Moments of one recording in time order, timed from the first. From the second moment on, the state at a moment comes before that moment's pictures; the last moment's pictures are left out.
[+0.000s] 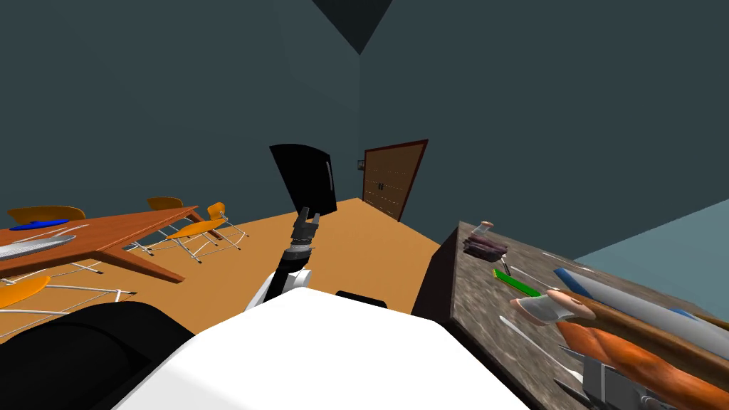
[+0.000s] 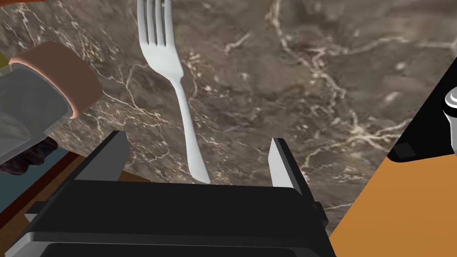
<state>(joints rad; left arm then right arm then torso) 0.52 0.03 0.05 -2.22 -0.06 -0.55 0.06 0.99 -1.56 0.00 -1.29 0.47 -0.46 0.51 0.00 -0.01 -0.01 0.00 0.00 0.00</state>
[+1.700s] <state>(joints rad) 0.51 0.03 0.05 -2.22 -0.06 -0.55 0.06 0.94 -1.55 0.07 -1.24 0.51 -0.48 0.51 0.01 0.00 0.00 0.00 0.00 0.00</state>
